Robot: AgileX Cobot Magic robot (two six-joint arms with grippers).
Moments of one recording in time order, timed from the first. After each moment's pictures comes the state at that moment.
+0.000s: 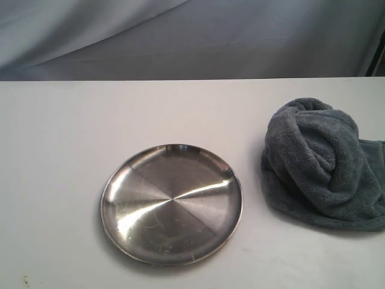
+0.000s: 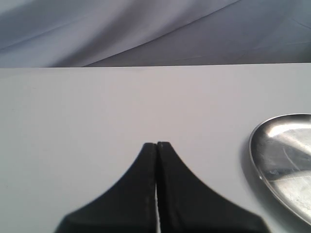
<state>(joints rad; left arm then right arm) -0.02 0.00 0.00 -0.04 0.33 0.04 -0.02 0.00 0.00 0.18 0.28 -0.16</state>
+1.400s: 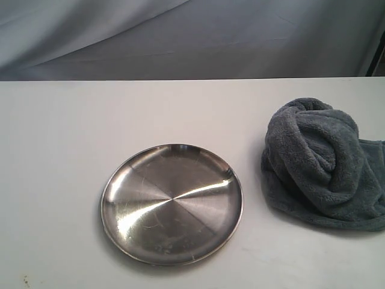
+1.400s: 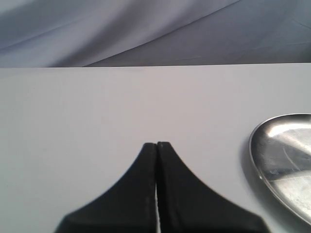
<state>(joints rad) -0.02 0.00 0.00 -0.04 0.33 0.04 -0.02 0.00 -0.01 0.15 -0.35 0.21</state>
